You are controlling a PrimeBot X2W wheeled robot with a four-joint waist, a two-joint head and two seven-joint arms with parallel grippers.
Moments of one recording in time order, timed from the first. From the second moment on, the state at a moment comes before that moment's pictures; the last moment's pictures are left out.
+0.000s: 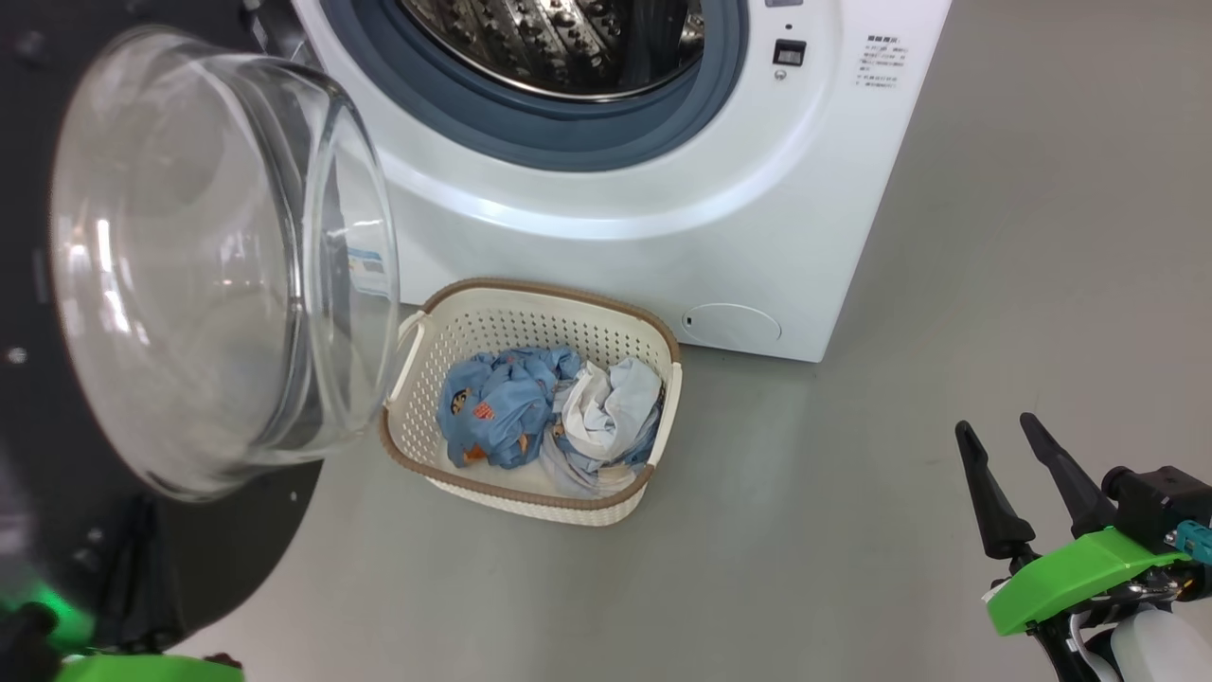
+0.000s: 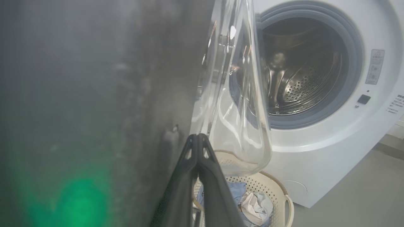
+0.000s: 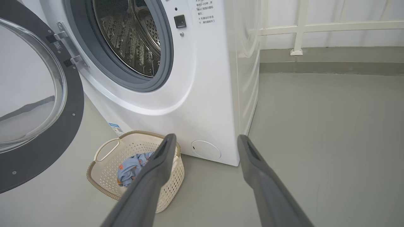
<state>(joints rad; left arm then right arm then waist) -0.02 0.08 0.16 0.14 -0.42 -0.07 -0.26 -0.19 -0.28 0.07 0.36 0.41 0.13 -0.25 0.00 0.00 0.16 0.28</state>
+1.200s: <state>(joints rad) -0.35 0.26 0.58 0.53 -0.39 -0.09 -0.26 -0.27 -0.32 0.07 0.34 0.41 0.13 -0.25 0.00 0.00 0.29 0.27</state>
